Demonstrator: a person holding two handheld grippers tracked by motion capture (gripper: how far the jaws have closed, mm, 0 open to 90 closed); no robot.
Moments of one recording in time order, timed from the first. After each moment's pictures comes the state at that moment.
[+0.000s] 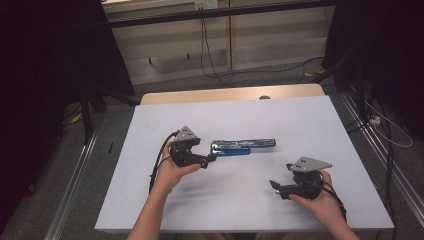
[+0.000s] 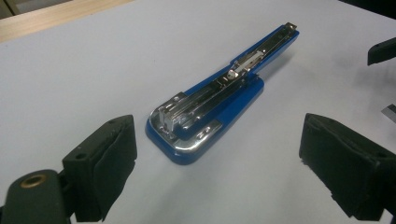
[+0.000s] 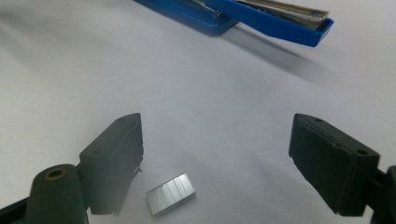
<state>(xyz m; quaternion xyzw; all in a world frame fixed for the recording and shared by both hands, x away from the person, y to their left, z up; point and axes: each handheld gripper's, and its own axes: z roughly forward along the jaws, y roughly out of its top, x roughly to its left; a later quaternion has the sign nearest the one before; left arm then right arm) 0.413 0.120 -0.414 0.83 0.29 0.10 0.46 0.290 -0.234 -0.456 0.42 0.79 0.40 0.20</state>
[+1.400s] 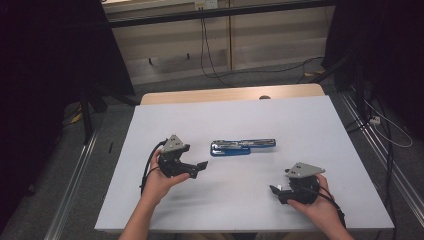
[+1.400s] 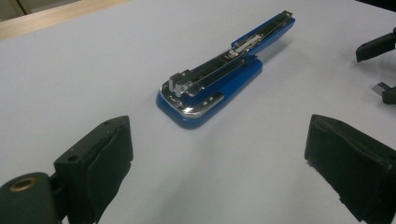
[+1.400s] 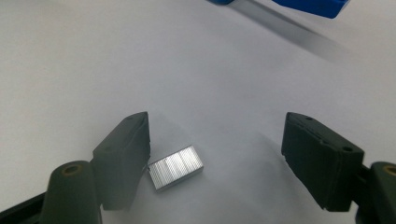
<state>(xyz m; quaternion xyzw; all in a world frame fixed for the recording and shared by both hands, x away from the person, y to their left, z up) 0.389 0.148 -0.416 0.83 0.28 0.12 0.46 0.283 -0.228 -0.467 0.41 0.81 0.36 0.21</state>
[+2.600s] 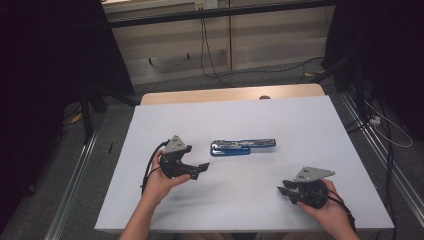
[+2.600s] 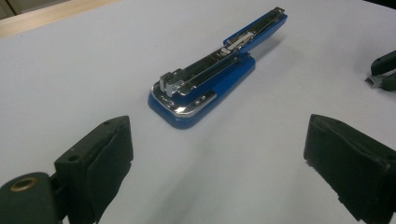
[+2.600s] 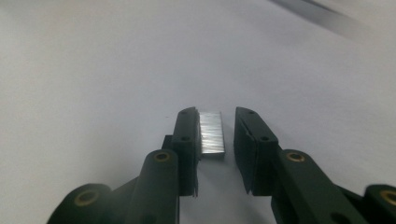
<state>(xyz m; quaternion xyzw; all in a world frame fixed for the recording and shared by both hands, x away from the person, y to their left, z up) 0.389 0.146 -0.417 0.84 0.27 0.11 0.46 0.270 -0.243 -0.463 0.40 0.82 0.37 0.16</state>
